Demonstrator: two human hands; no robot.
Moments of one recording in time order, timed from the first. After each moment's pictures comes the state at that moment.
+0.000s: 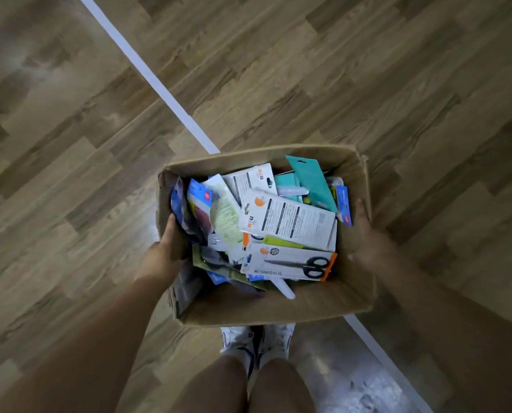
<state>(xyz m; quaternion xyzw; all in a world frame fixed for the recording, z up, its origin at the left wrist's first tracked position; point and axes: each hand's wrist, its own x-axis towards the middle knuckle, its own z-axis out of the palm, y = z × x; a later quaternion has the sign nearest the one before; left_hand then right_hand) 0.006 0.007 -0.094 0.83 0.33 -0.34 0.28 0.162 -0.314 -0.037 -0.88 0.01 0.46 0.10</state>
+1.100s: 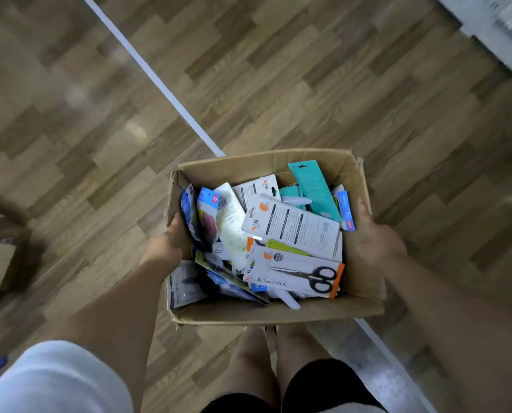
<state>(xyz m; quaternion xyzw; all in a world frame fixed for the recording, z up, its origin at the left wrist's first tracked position) 0.036 0.042 0.183 0.82 0.38 -0.36 0.24 0.179 -0.304 0.201 -0.90 0.01 0.43 0.06</state>
